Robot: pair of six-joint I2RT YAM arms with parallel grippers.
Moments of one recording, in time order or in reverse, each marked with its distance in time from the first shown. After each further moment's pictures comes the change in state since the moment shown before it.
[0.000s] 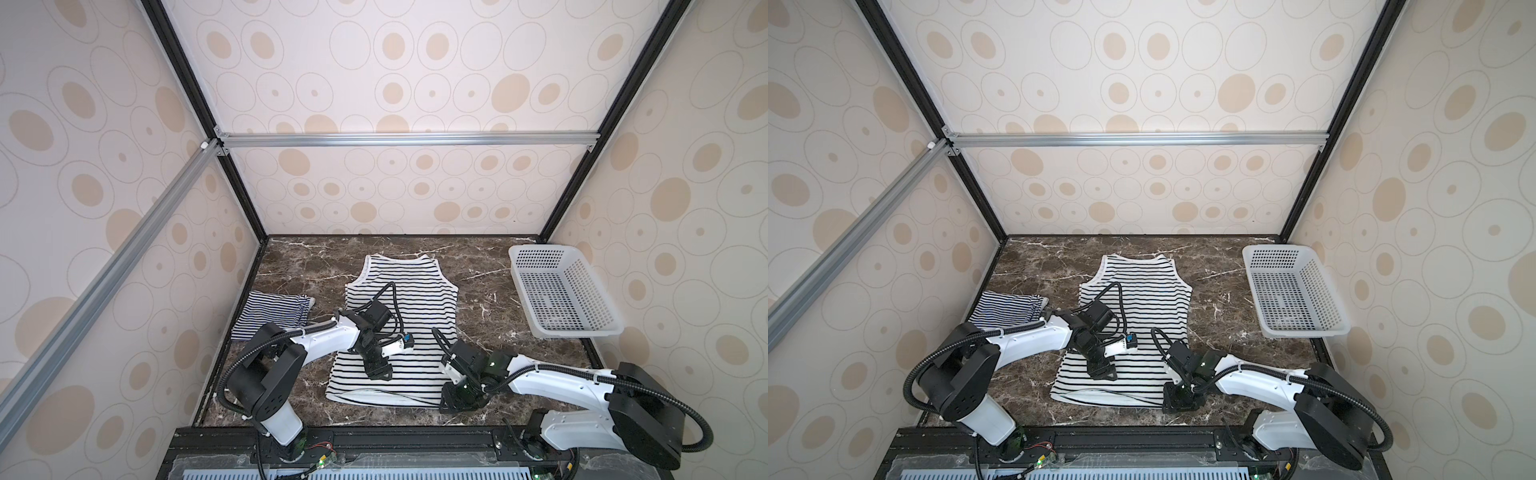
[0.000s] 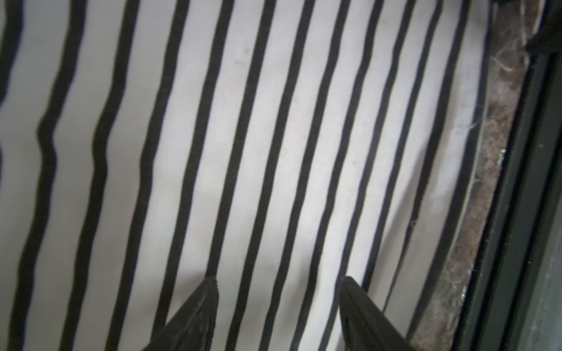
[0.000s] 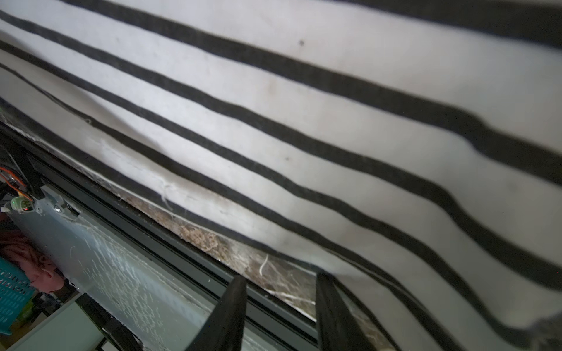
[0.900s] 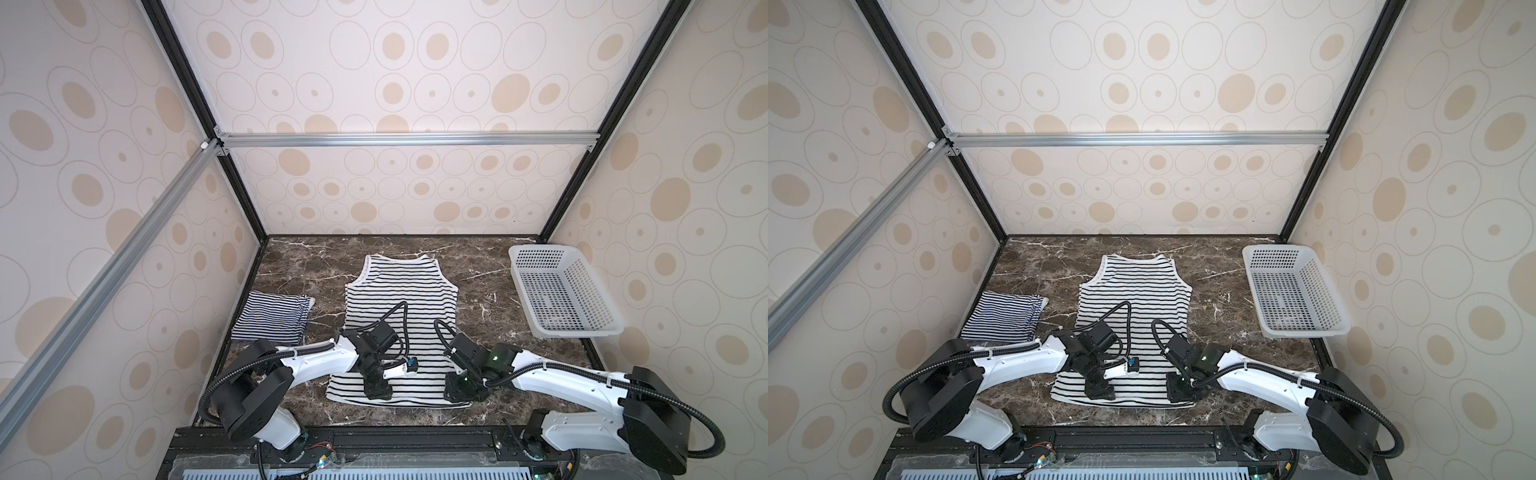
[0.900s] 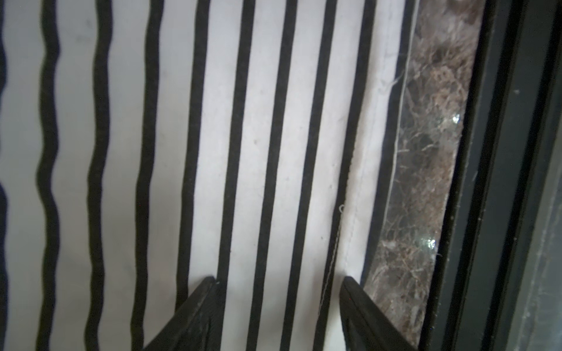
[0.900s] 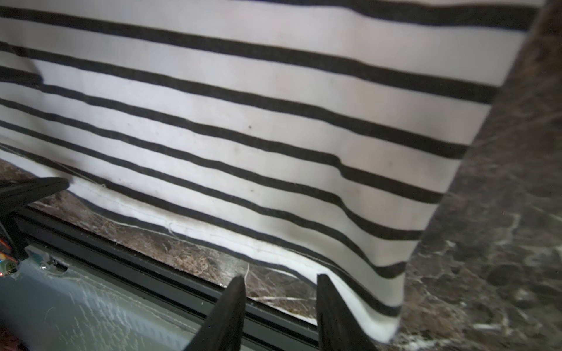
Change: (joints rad) left arm -0.160 -0.114 -0.132 0.035 -0.058 -0.023; right arm 0.000 -0.027 0.092 -0.135 0.202 0.083
